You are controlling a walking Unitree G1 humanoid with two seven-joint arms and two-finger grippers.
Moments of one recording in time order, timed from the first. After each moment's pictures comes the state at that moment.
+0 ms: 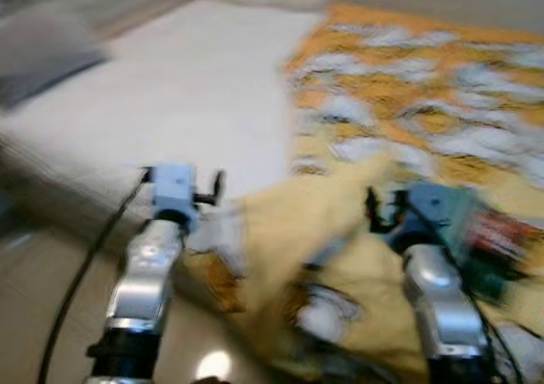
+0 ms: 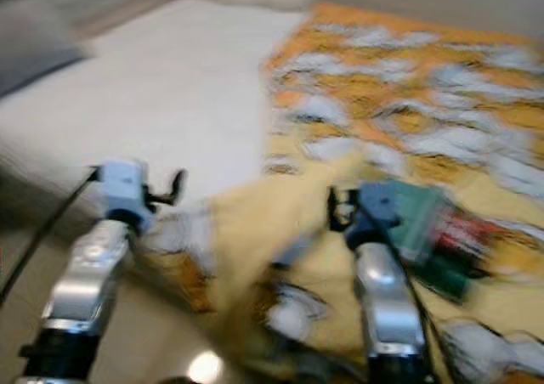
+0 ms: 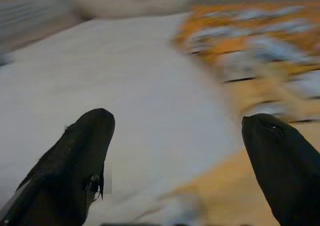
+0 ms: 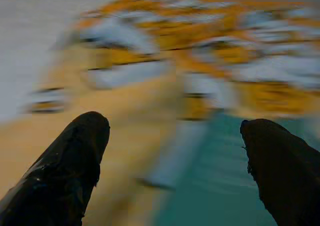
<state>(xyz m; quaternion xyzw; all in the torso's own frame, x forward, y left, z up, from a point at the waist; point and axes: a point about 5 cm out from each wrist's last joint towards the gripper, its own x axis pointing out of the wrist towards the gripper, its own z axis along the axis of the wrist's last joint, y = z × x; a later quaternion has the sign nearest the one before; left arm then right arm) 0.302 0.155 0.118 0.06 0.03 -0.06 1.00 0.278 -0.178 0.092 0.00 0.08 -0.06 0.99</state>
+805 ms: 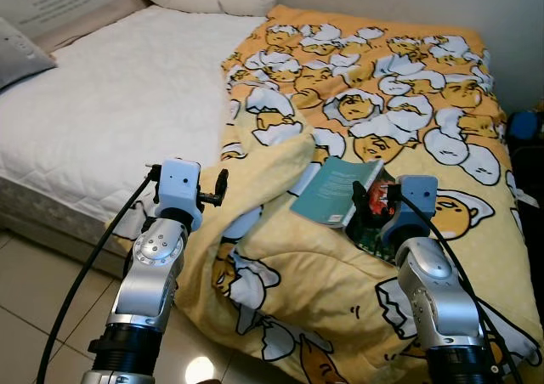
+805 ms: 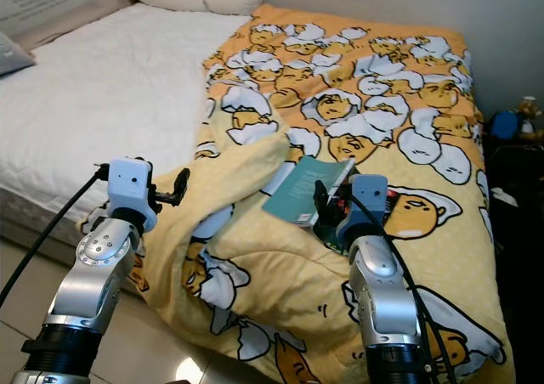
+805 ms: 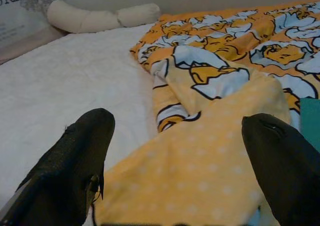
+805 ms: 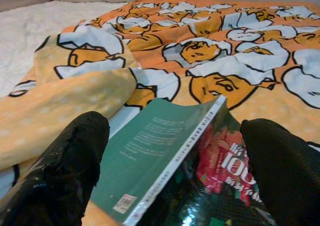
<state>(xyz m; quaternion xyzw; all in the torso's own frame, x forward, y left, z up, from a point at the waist) 0.304 0.160 0.114 0.08 0.03 -0.06 0.99 0.286 -0.166 0.096 0.02 0.08 0.01 1.00</state>
